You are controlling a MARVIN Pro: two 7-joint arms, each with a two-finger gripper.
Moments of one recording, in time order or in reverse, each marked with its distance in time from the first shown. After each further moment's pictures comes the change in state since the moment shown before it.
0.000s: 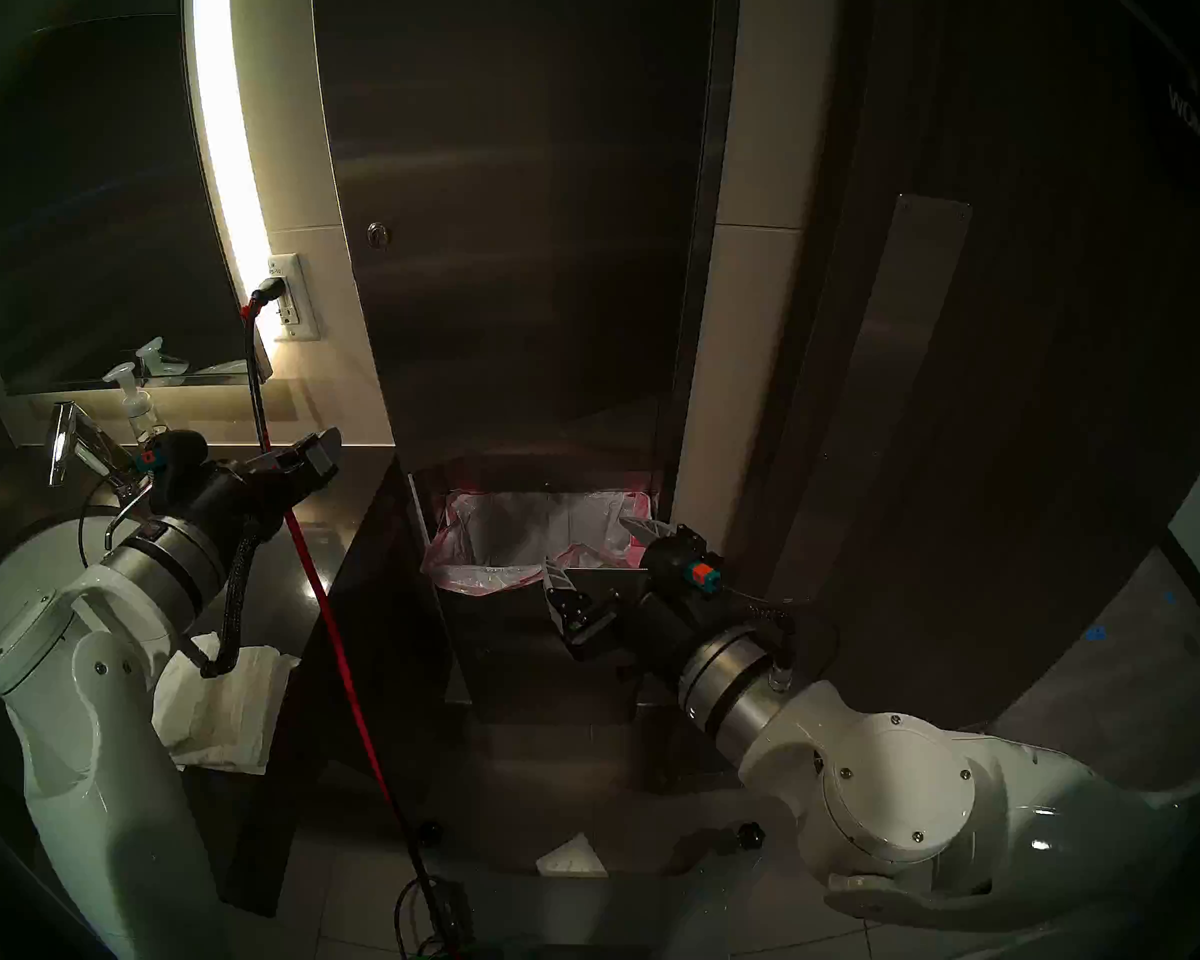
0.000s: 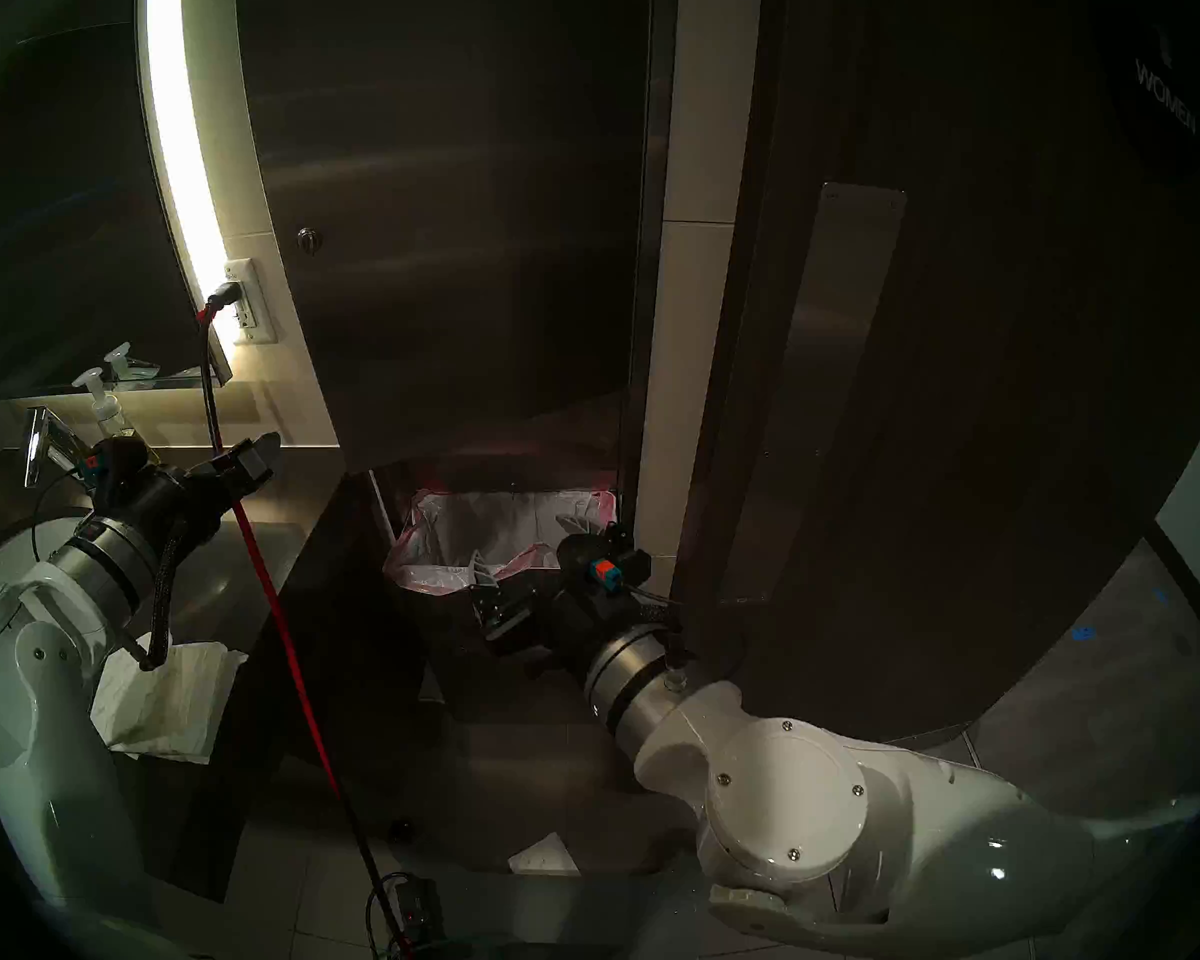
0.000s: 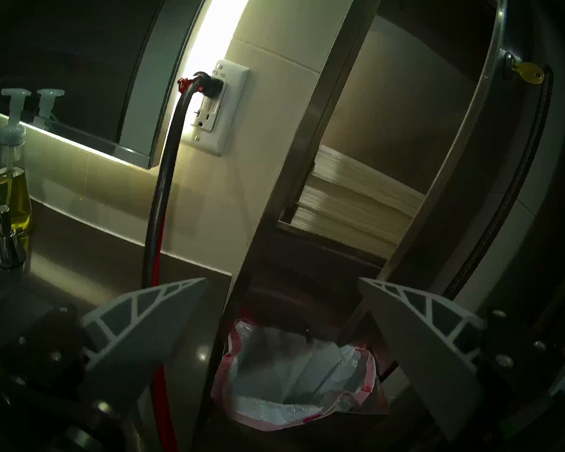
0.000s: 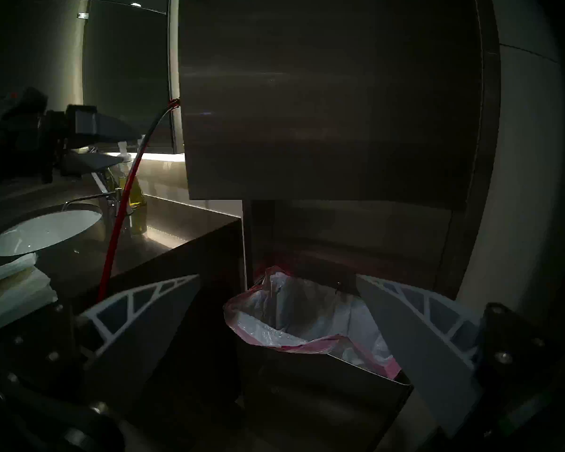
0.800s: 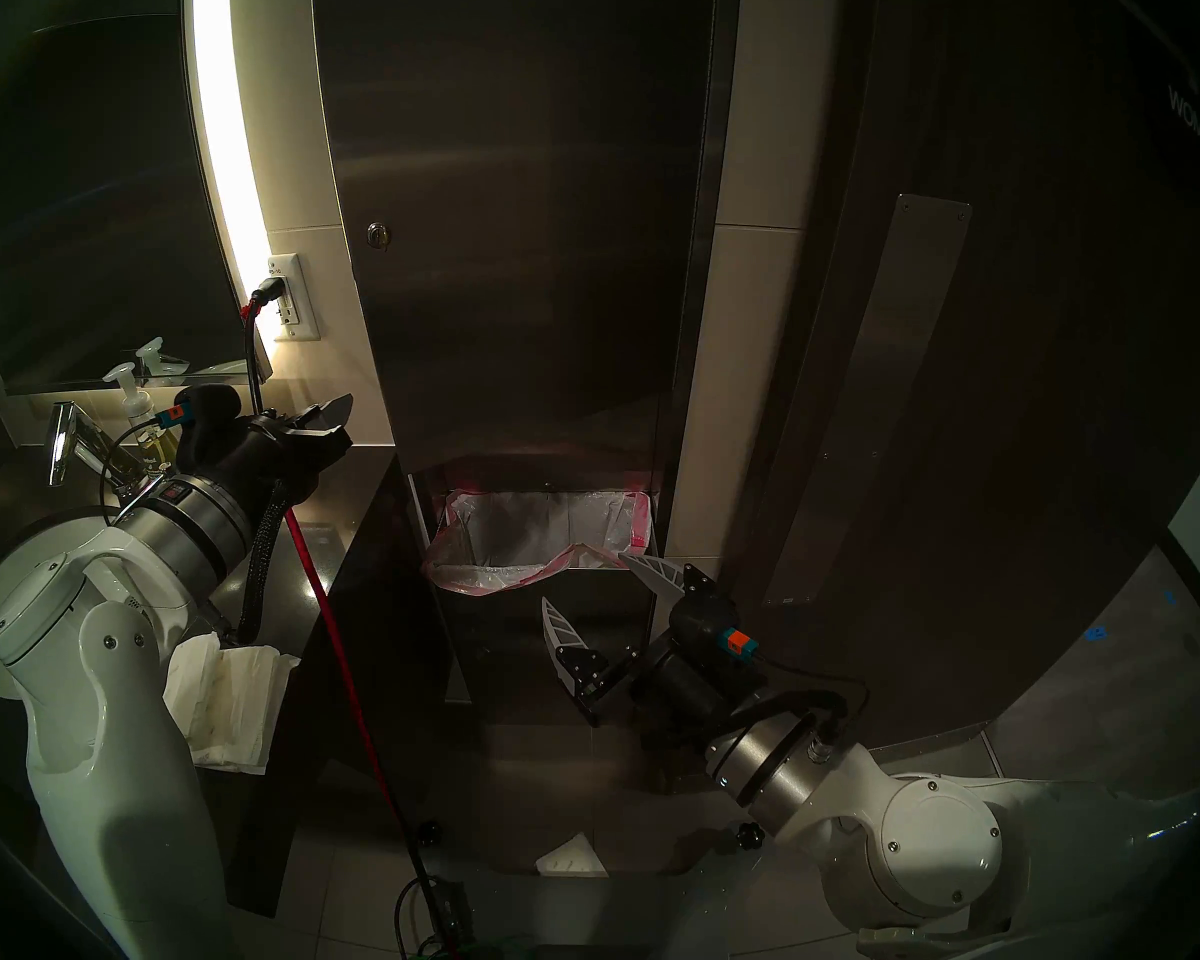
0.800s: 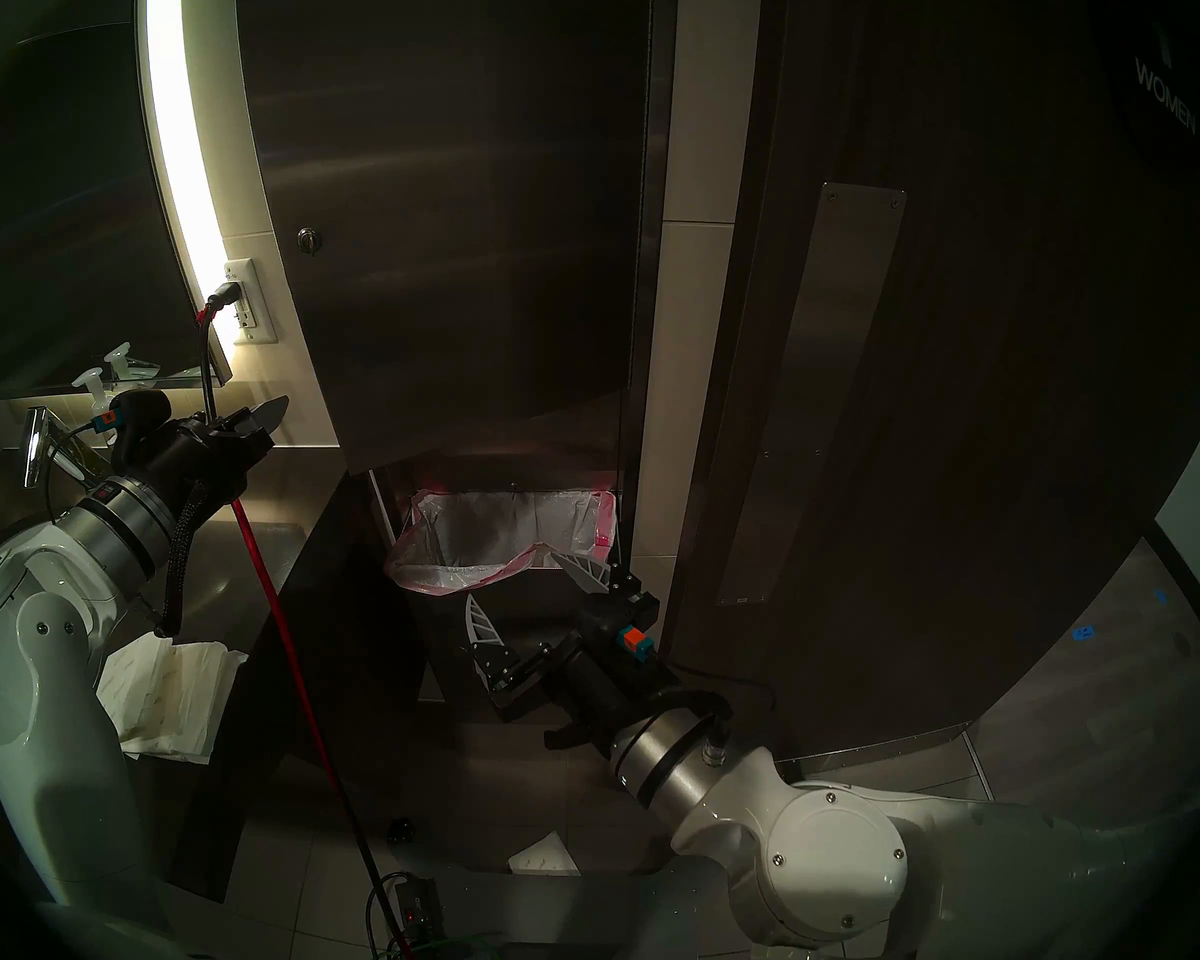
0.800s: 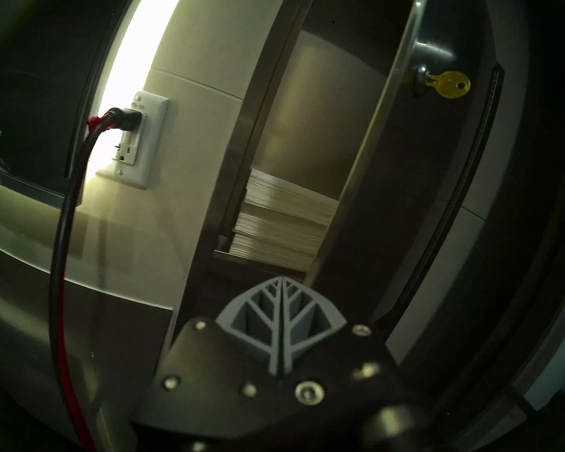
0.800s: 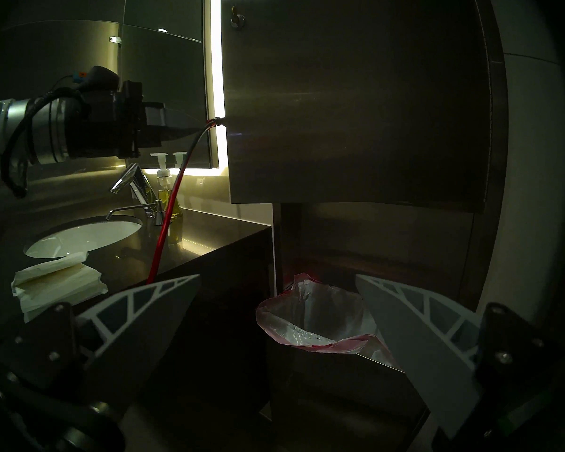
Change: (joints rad) left arm -0.043 0.040 0.087 -0.019 -0.018 0.013 -0.036; right arm -0.103 0.141 -0.052 0.000 -0.103 -0.277 0.073
